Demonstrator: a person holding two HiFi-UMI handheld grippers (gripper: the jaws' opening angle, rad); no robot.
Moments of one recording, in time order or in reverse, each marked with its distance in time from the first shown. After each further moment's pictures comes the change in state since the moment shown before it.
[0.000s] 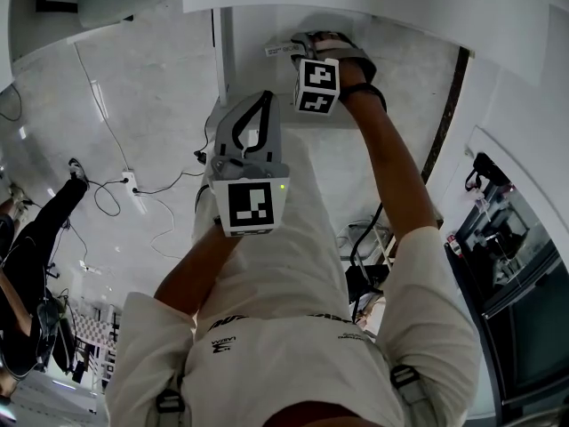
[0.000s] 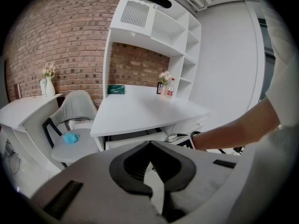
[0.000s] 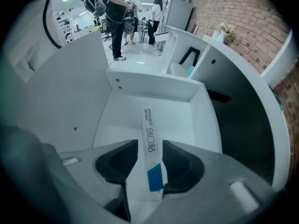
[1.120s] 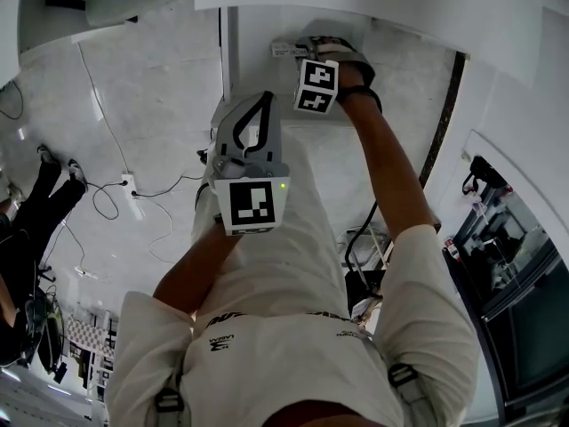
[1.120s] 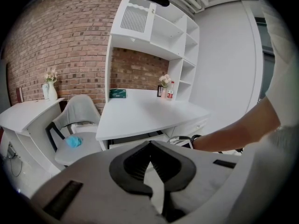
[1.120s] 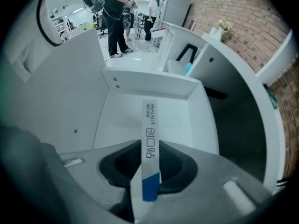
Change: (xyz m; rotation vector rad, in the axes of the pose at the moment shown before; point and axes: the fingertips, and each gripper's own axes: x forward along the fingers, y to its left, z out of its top) left arm -0.023 0.007 0.004 0.011 -0.040 0.022; right arm -0.002 0.002 0.004 0.031 0.046 -0.029
